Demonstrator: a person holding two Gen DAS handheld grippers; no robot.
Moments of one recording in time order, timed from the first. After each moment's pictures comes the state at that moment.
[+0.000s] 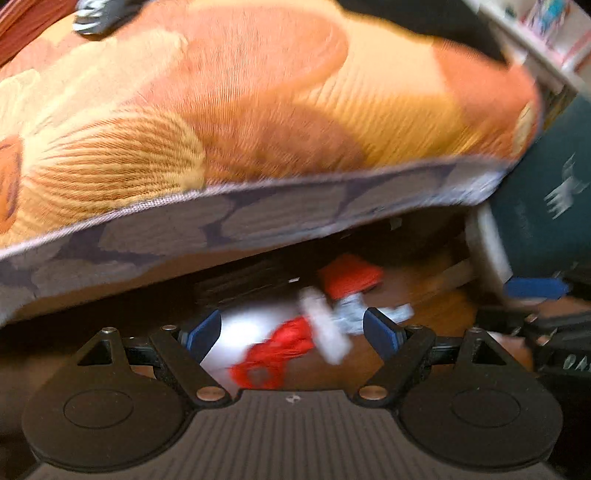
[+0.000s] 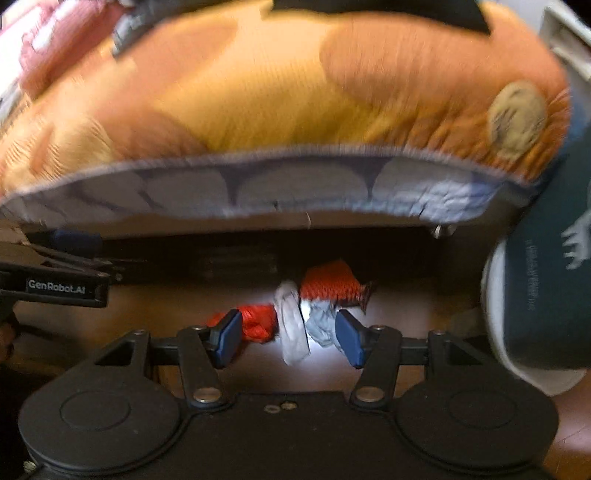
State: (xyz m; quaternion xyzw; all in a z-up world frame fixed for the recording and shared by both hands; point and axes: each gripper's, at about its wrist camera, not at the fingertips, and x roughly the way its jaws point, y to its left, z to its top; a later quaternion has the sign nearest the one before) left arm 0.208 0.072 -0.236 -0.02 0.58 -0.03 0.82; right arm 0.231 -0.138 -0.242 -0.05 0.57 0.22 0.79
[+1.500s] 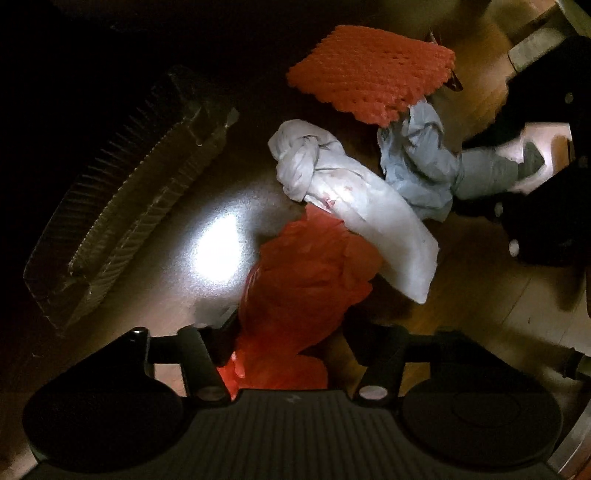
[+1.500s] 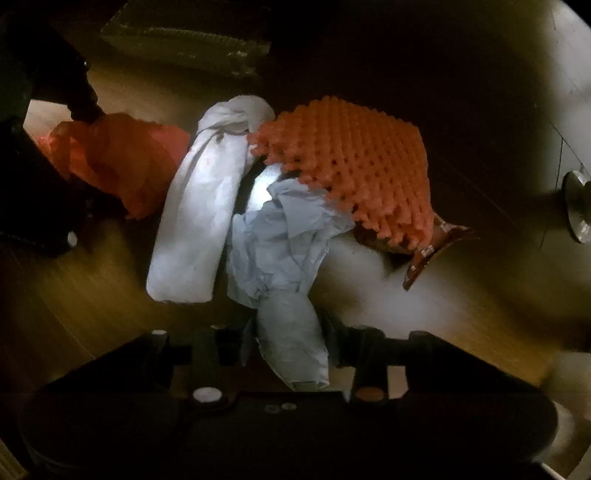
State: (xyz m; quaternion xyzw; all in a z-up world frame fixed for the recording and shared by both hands) left arm 0.254 0.030 -0.545 0.12 0.71 -0.18 0.67; right arm 0.260 -0.093 -0.518 -0.29 0.64 0.30 0.64
